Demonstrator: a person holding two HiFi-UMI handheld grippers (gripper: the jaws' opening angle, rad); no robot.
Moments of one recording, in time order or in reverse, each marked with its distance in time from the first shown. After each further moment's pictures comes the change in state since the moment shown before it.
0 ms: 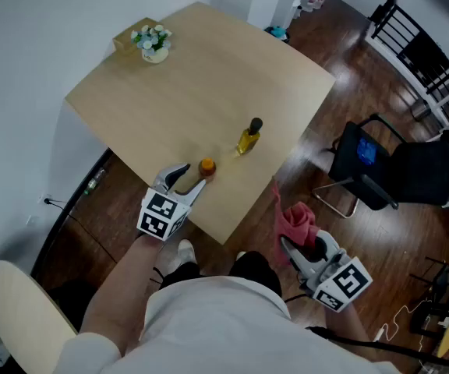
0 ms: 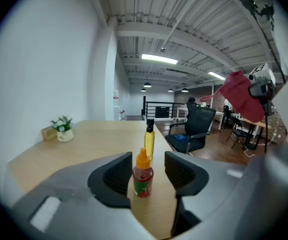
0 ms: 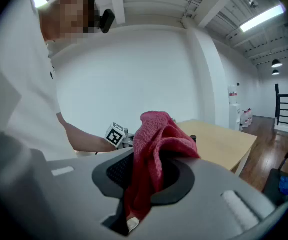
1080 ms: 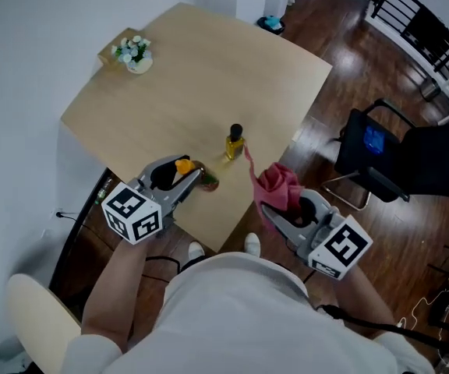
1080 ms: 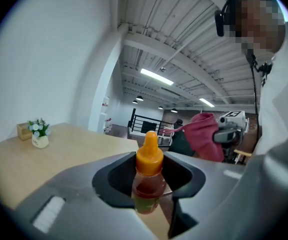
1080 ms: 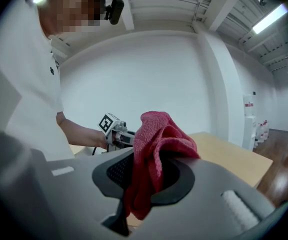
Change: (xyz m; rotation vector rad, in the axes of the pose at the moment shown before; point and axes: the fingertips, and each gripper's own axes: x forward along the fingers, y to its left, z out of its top) left arm 0.014 -0.011 0.125 -0.134 -0.179 -0.182; right arm 0.053 -0.082 0.064 -0.155 -0.090 0.175
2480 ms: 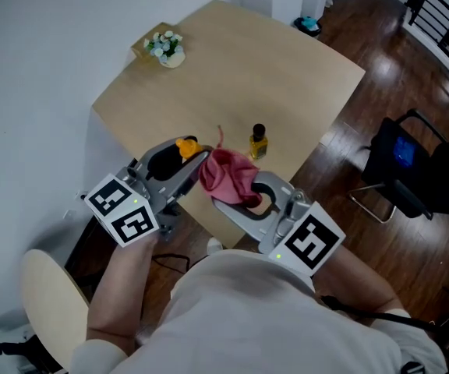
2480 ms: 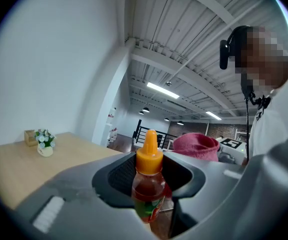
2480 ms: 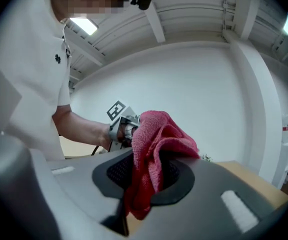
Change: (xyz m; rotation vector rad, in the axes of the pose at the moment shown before) left arm -0.040 -0.033 0.094 -0.078 -0.143 0.083; right arm 0.072 0.064 0.053 -0.241 -0.072 0.298
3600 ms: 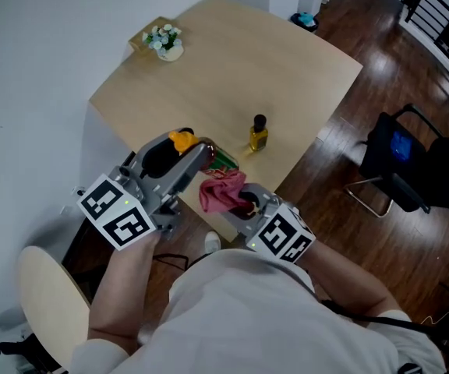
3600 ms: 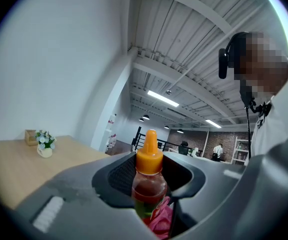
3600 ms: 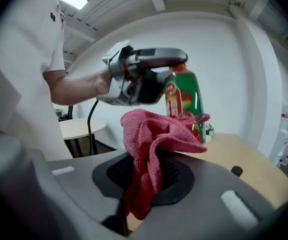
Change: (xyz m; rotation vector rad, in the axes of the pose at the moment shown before) left arm -0.022 -0.015 0.012 -0.036 -0.098 -0.006; right arm 0.037 0.039 -0.110 0.071 0.218 -0.006
